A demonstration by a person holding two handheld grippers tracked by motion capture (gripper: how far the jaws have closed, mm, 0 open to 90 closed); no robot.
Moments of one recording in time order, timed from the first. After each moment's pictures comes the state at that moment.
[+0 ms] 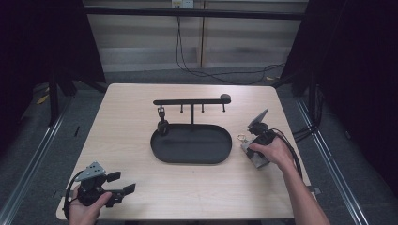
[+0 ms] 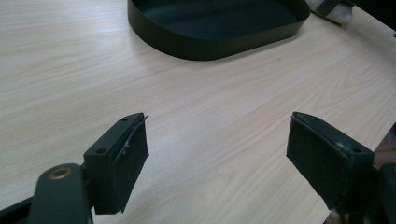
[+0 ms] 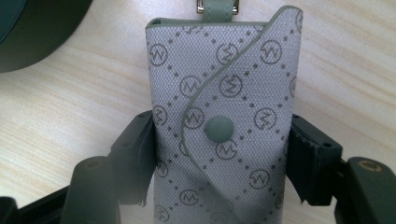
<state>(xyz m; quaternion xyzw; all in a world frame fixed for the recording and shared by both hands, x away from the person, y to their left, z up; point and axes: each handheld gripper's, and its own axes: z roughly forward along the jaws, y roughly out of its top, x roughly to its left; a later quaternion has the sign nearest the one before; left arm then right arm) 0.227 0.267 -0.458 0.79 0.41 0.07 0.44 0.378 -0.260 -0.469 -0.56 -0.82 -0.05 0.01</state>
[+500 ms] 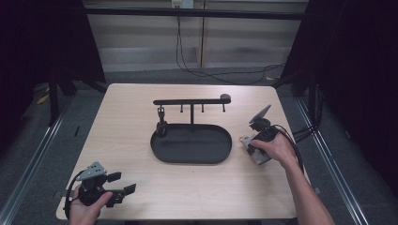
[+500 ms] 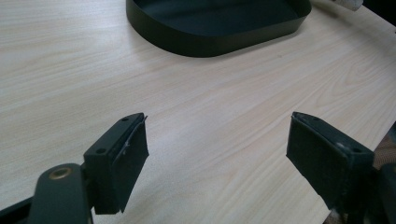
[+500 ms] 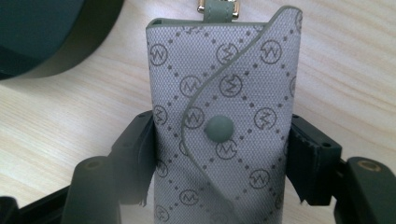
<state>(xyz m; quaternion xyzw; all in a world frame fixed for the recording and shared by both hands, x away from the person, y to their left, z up) 0.228 0.266 -0.459 0.79 0.42 0.07 0.44 0.378 -0.261 -0.448 -0.57 -0.82 -0.07 0.01</state>
